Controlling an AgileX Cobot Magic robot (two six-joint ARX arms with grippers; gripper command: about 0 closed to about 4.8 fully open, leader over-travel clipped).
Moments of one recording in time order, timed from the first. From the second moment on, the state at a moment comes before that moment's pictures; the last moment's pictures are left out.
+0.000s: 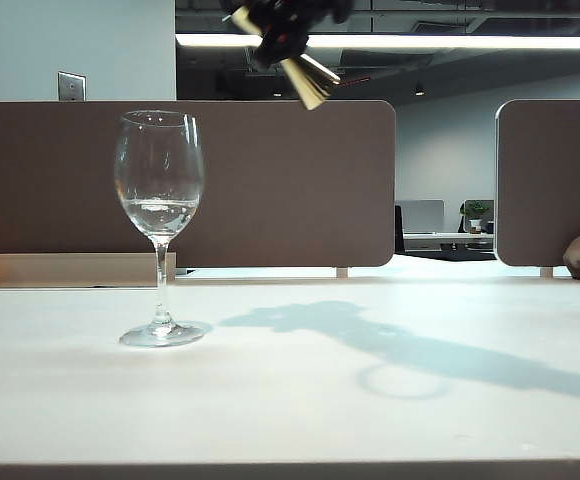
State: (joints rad) left arm -0.05 0.00 0.01 -0.14 0.71 -0.04; right arm 0.70 1.73 1.56 -0.04 0.29 -0.85
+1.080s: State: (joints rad) left arm -0.05 0.00 0.01 -0.14 0.71 -0.04; right arm 0.50 1.68 0.77 0.68 -0.23 -0.01
